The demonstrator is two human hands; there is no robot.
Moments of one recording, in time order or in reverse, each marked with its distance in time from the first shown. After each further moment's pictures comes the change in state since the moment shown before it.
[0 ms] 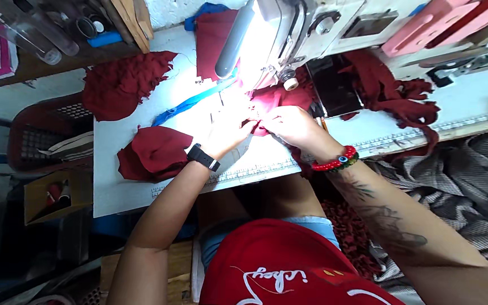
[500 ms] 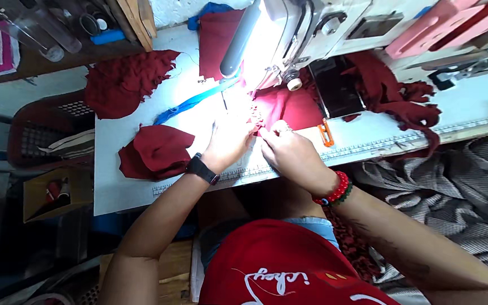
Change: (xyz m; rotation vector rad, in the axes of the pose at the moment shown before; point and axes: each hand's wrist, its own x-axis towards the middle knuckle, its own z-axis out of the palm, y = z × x) left_hand -0.020 0.023 -0.007 0.363 -0.021 0.119; right_hand -0.009 -0.005 0.034 -0.611 0.122 -0.409
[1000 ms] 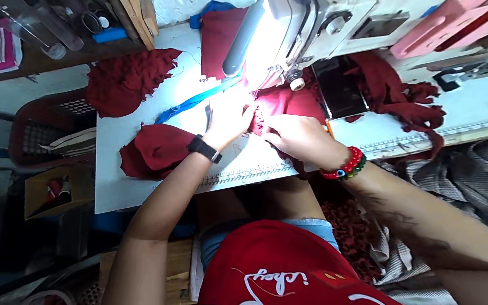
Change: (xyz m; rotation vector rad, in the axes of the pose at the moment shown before) left_hand 0.032 -0.023 0.000 -0.071 0.065 -0.223; right_hand 0.025 0.023 -0.024 0.050 -0.135 -0.053
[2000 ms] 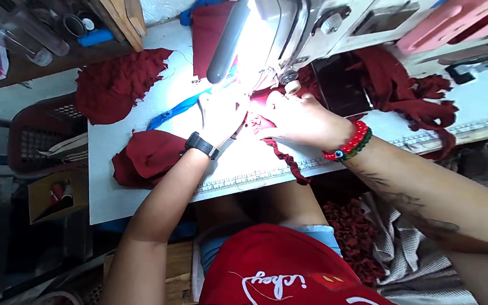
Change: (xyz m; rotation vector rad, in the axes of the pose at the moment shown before) left_hand 0.025 -0.011 0.014 0.174 -0.048 -0.137; right_hand 0.050 0.025 -0.020 -0.187 -0.364 0.030
